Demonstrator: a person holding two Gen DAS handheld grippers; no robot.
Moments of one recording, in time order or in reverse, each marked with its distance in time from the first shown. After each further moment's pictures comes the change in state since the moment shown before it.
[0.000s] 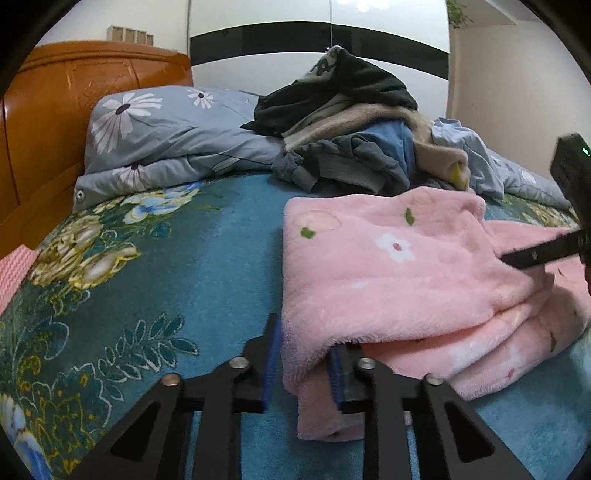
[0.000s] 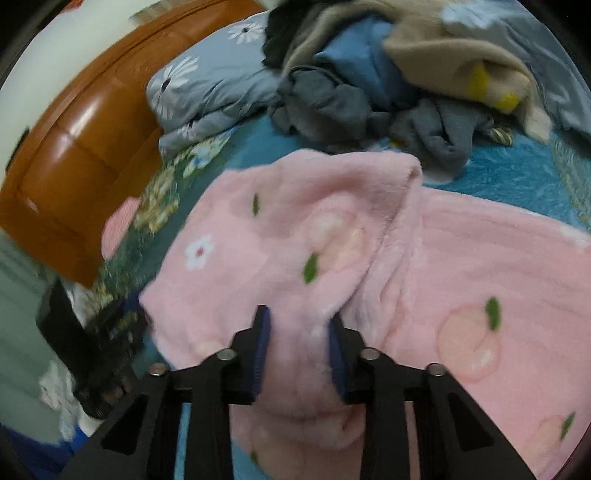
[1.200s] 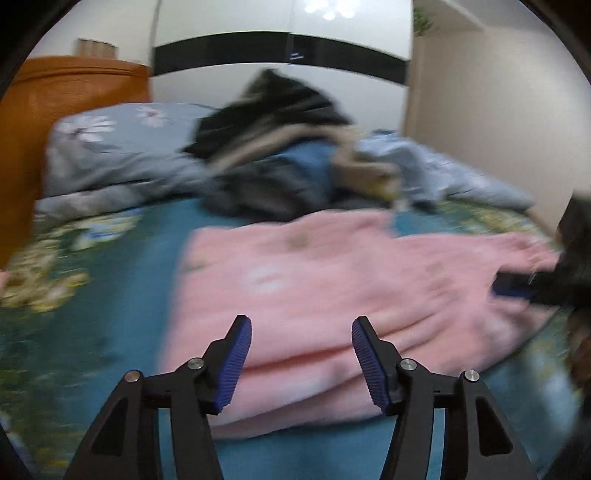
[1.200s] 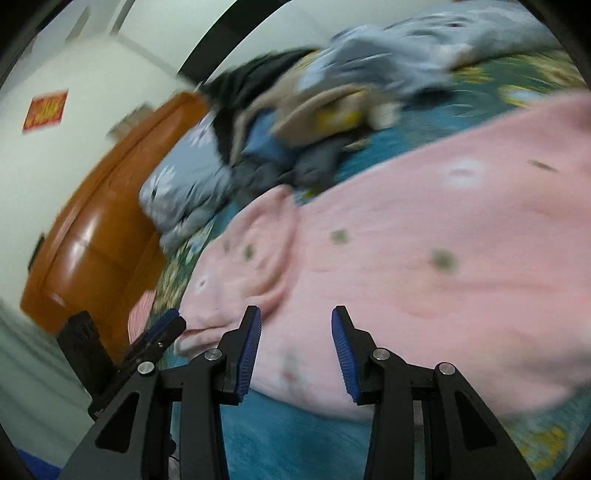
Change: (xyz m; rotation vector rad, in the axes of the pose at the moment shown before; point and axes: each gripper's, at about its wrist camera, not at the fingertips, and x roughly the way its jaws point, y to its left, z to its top) left arm -0.033 -0.050 0.008 0.050 -0.006 -0.085; right arm -0.092 -0.049 -0.085 0.259 -0.290 0.050
